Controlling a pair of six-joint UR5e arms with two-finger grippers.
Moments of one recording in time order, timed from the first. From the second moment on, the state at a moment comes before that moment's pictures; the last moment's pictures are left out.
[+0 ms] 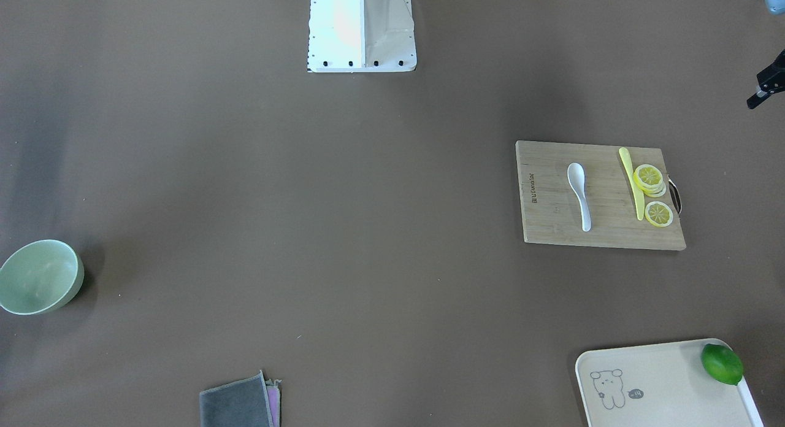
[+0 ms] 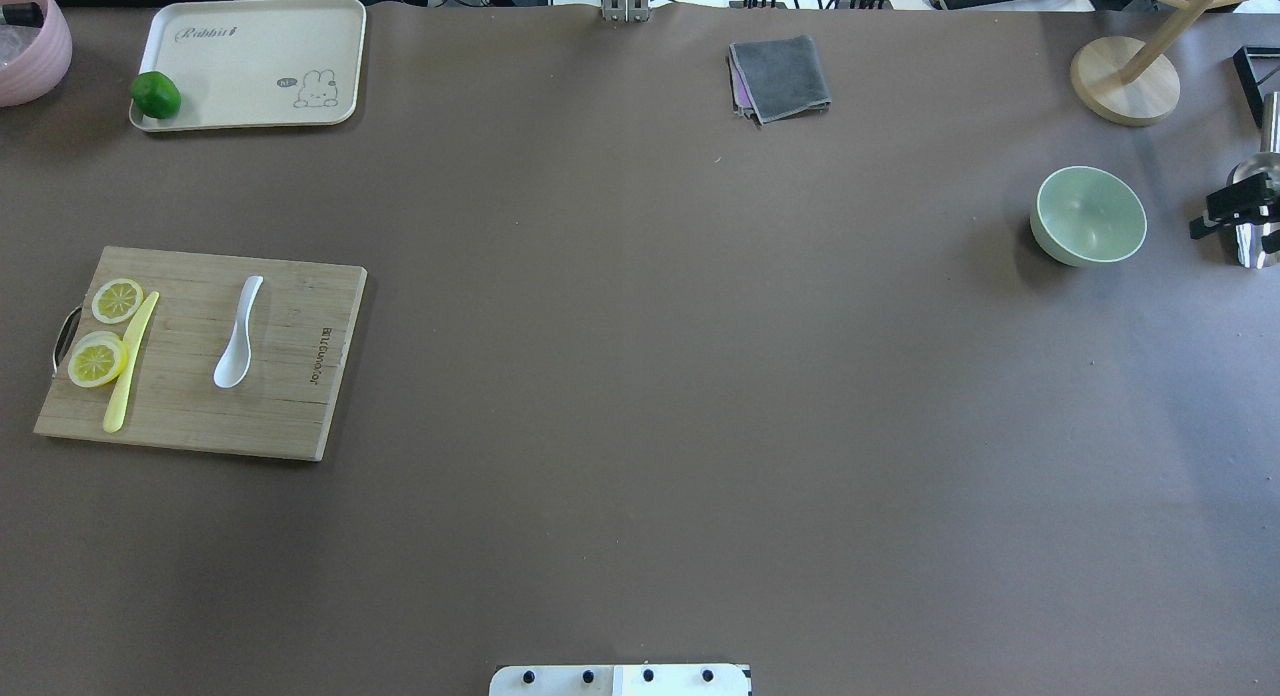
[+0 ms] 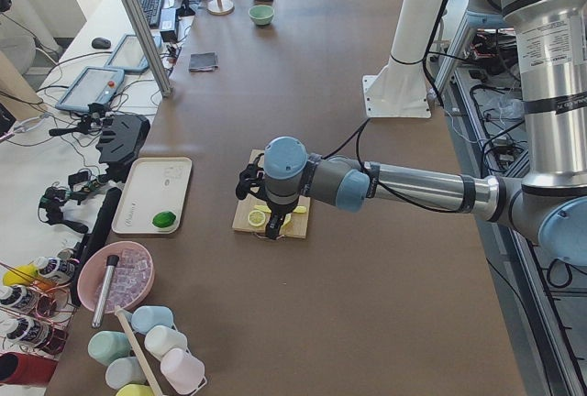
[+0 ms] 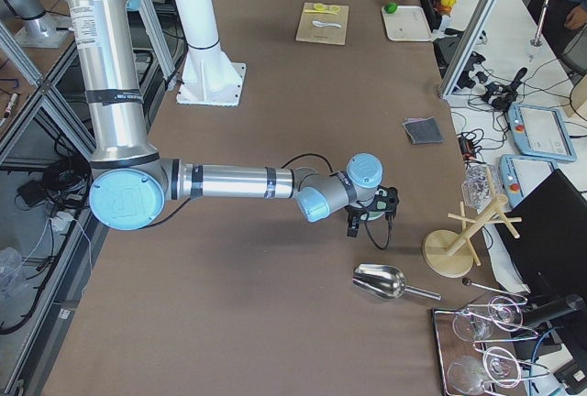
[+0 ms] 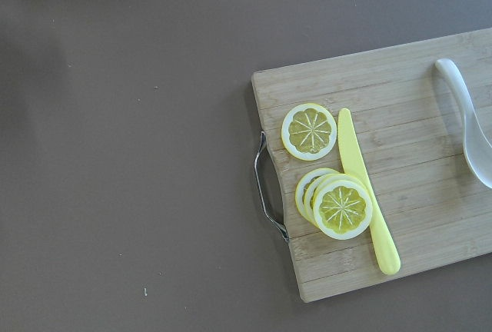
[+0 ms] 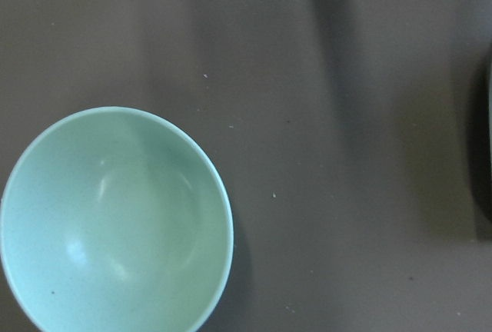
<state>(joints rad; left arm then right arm) -1.46 -1.36 -1.89 -1.76 -2.46 0.01 1.26 -1.43 1.36 -1.05 2.38 0.69</state>
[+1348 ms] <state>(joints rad) -1.46 -1.36 -1.89 -1.78 -2.46 0.02 1.17 -1.33 1.27 -1.02 2.34 0.86</state>
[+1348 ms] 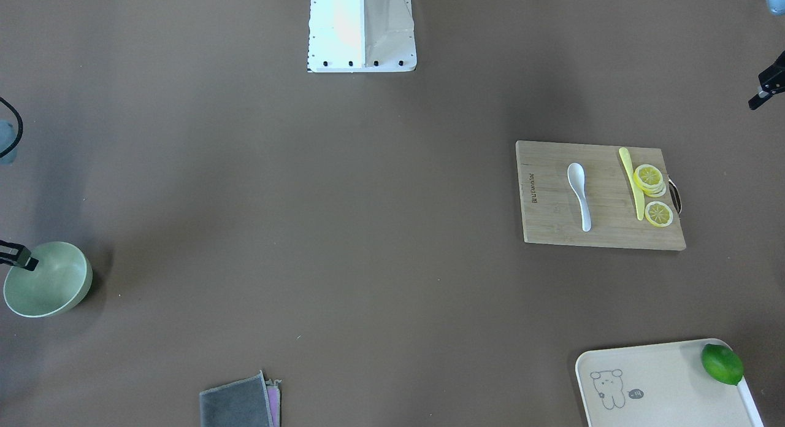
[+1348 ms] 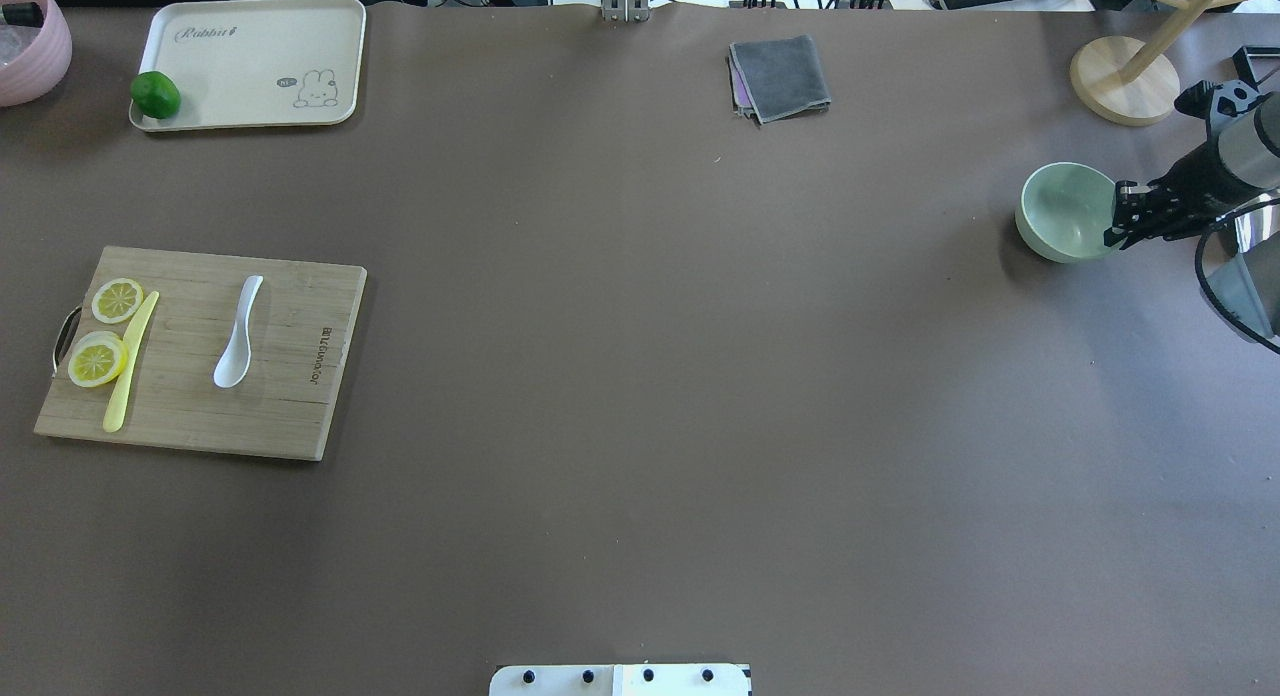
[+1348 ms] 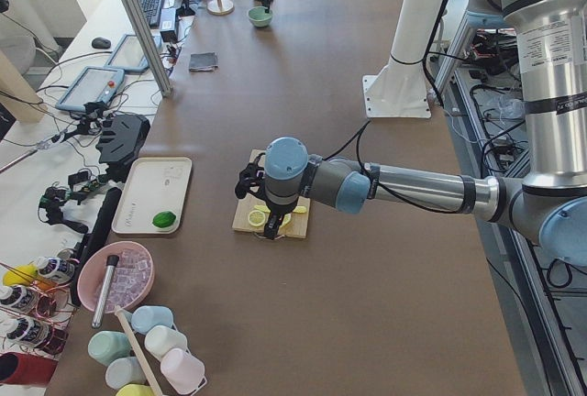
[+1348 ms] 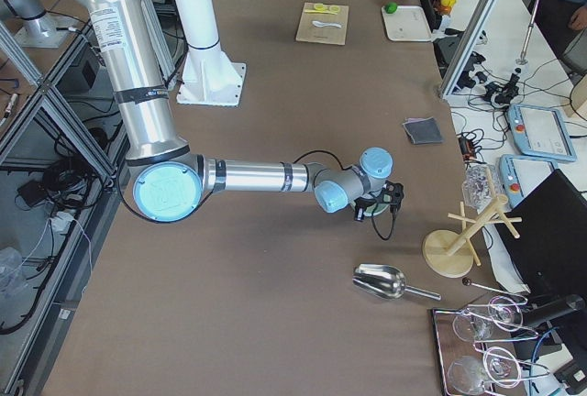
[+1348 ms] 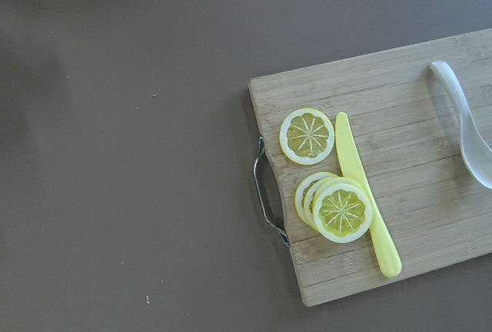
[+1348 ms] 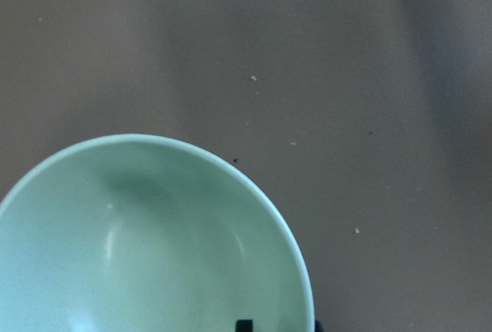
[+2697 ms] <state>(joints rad) -1.01 -1.58 -1.85 -1.97 -2.29 -0.84 0.48 -1.09 1.79 -1.29 1.90 1.67</state>
